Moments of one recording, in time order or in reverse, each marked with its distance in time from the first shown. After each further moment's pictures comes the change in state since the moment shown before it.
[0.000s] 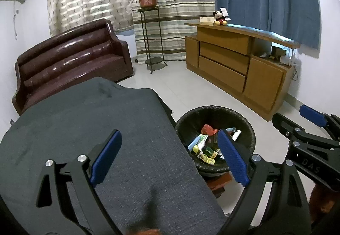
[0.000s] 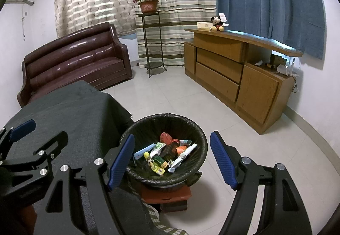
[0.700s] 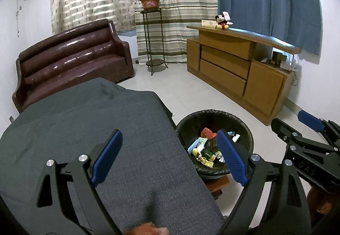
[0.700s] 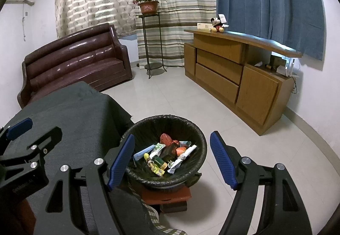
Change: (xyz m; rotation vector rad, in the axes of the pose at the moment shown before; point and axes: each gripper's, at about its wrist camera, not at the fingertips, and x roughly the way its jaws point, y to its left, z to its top) left arm 0.000 0.002 0.004 -0.024 -0.016 -0.003; right arm -0.001 0.000 0.000 0.001 -0.003 0.000
